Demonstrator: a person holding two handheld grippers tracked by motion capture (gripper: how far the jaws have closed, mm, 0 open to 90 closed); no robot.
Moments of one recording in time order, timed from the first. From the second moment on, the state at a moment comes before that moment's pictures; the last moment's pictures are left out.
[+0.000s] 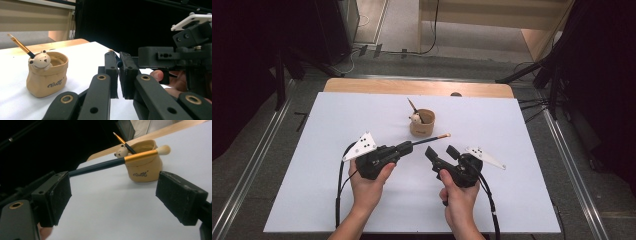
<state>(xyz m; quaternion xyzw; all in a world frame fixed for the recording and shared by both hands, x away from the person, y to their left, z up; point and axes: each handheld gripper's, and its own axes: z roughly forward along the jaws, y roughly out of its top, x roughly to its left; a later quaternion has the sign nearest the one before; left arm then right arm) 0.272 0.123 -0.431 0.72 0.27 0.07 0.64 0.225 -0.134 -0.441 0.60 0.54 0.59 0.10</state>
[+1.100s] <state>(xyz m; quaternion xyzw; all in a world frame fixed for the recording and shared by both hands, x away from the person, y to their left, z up) 0.269 0.117 -0.434 0.72 0.25 0.07 0.64 0.259 -0.141 -0.449 0.68 0.41 0.61 -0.05</state>
